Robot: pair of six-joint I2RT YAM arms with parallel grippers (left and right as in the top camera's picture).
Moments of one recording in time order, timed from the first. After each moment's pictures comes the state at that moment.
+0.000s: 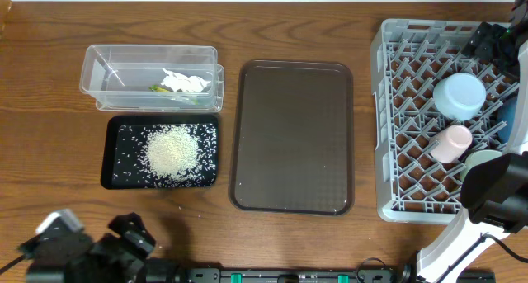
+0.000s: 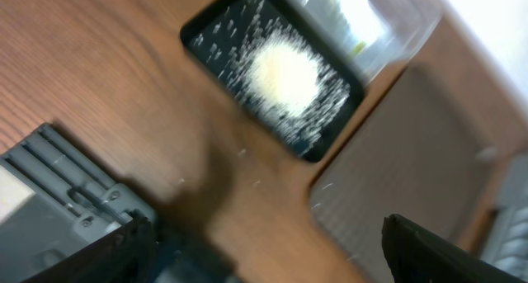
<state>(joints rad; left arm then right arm) -0.02 0.57 1.33 -1.69 -0.14 -0.77 -0.28 2.01 2.13 -1.30 0.23 0.35</state>
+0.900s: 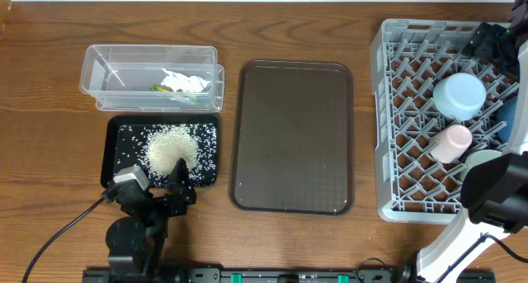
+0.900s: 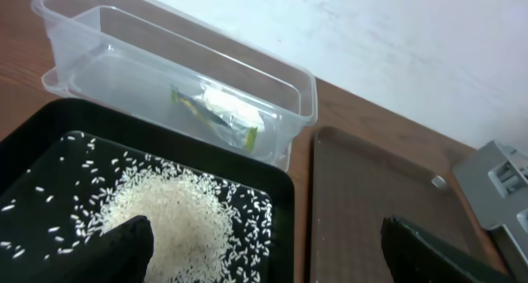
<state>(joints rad) -0.02 0.05 0.27 -0.49 0.02 -0.43 -0.28 2.01 2.12 -1.30 0.23 0.35</state>
